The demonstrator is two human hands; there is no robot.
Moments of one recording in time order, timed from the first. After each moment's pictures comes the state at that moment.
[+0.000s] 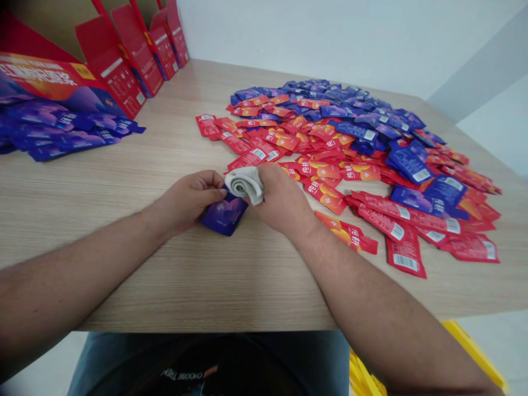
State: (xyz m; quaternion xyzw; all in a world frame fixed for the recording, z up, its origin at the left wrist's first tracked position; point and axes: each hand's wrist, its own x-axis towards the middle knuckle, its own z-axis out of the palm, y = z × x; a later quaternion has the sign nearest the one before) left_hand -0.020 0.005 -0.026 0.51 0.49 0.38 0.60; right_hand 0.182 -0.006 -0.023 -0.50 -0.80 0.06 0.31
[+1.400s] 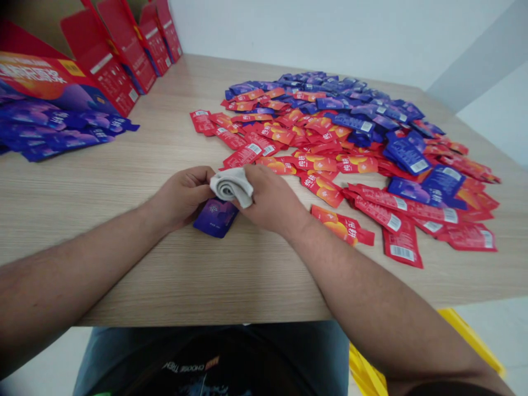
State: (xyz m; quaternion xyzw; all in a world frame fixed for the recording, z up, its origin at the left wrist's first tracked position) left_hand -0.020 0.000 -0.020 0.51 0.45 0.39 0.62; right_hand 0.181 -0.005 -0.024 -0.47 -0.82 0.10 0.31
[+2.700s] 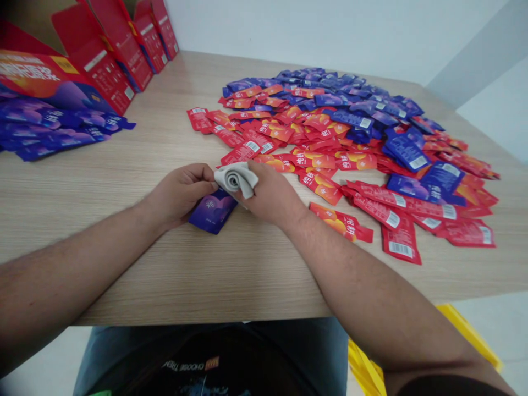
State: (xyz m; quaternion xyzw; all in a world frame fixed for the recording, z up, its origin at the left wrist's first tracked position) left_hand -0.019 0.000 -0.016 0.51 0.49 0.38 0.59; right_hand 0.181 -0.002 -0.026 -0.48 -0.81 0.14 0.30
